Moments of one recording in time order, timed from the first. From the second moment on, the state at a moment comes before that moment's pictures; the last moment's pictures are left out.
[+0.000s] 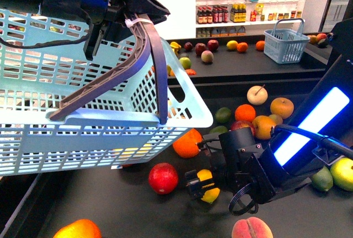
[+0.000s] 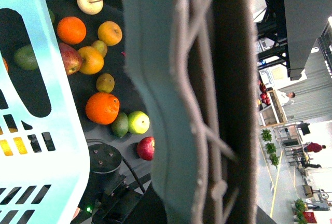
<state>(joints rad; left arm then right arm) -0.26 1.86 1.35 0.24 0.67 -0.76 0.27 2.82 1.69 0.42 -0.06 -0.02</state>
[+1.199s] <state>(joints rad) -0.26 1.86 1.35 0.24 0.67 -0.76 0.28 2.93 1.87 0.32 -0.03 -0.03</state>
